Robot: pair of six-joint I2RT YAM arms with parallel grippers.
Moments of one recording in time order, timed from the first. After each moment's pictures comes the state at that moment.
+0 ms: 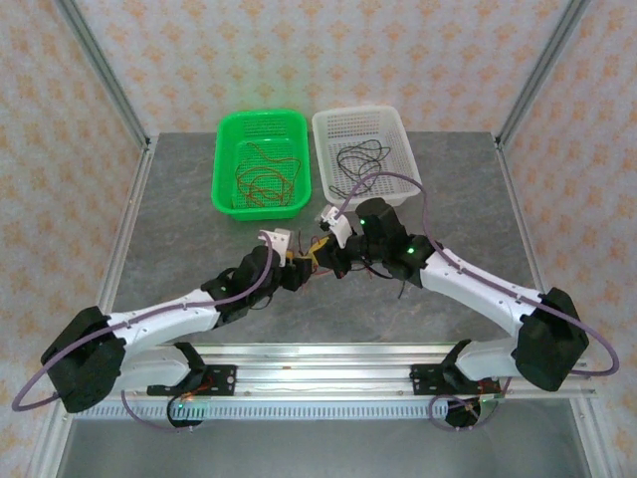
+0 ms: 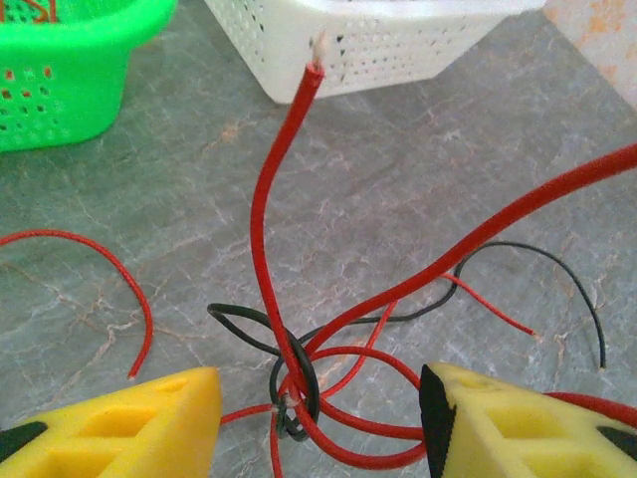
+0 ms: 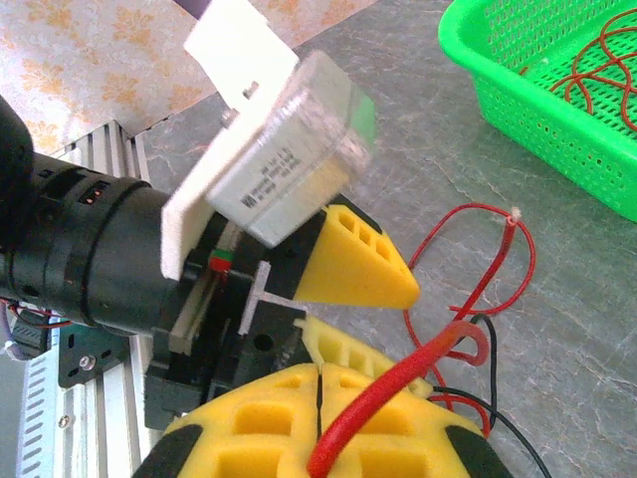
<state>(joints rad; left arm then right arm) -0.77 1.18 0.51 0.13 -0.17 -0.49 0.75 1.31 0.94 -0.20 -0.51 0.02</state>
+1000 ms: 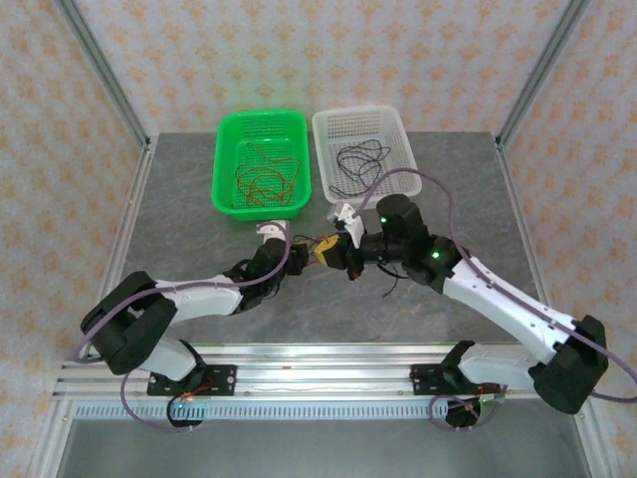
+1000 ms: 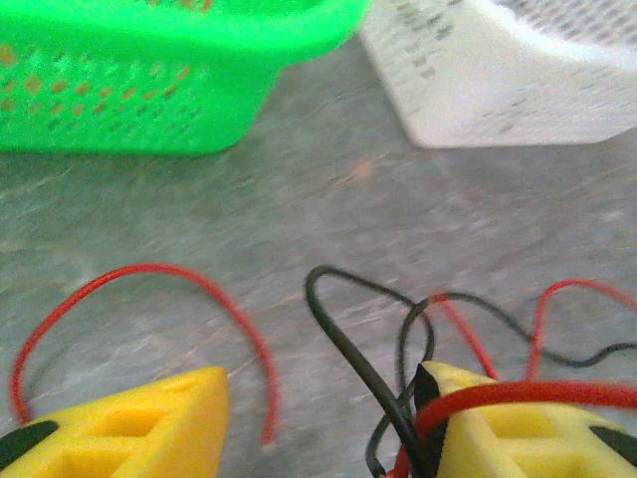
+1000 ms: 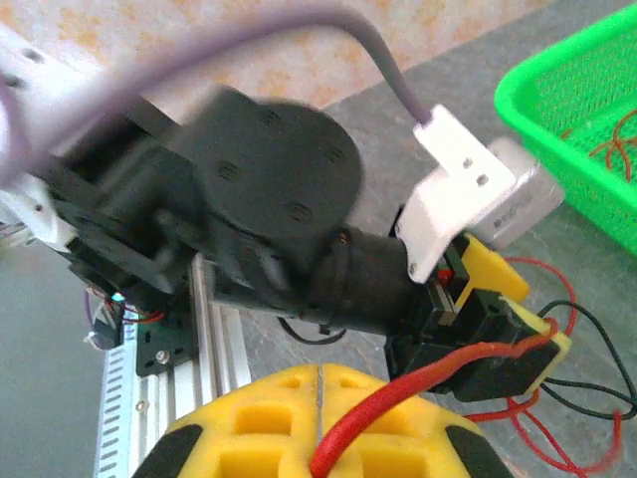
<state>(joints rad) -0.68 1.47 0.53 0.33 -0.35 -0.60 0.74 1.13 0.98 -0.29 -0.61 0.01</state>
